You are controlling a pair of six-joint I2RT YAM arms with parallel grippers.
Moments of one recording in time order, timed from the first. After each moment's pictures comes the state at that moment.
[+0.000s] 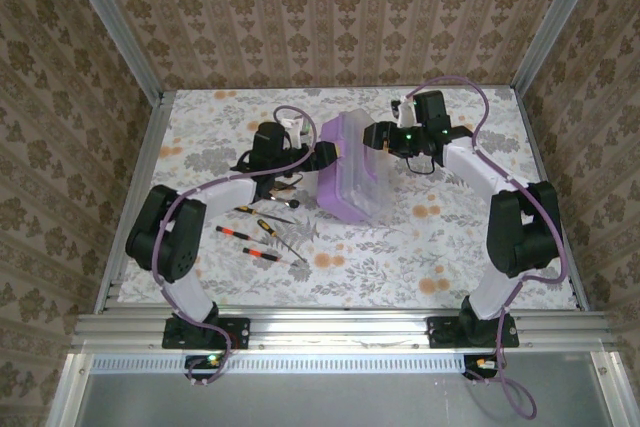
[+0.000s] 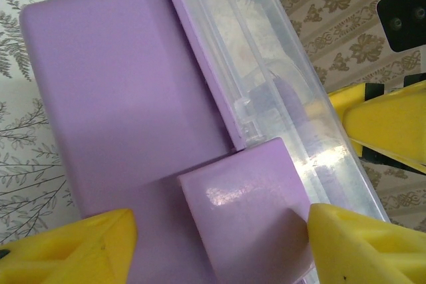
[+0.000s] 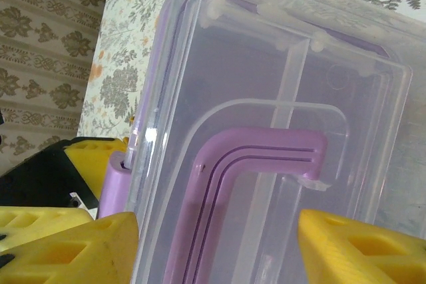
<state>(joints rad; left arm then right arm) -0.53 1.73 1.00 0.33 0.51 -0.62 0.21 1.72 1.29 -0.32 -0.56 0.47</state>
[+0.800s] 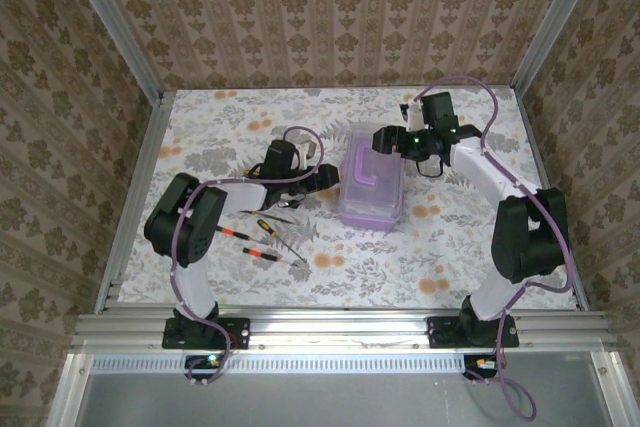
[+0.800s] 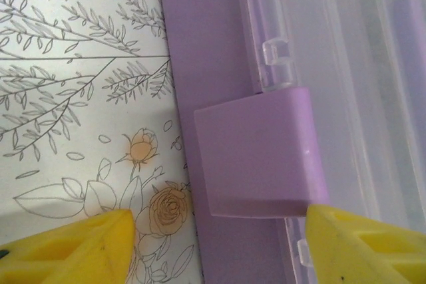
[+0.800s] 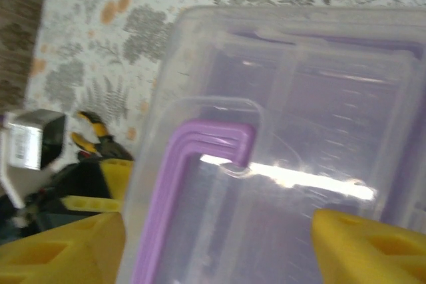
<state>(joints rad) -0.55 1.86 0.94 0.30 0.52 -0.67 0.18 1.67 1.29 -0.47 -0.43 0.35</state>
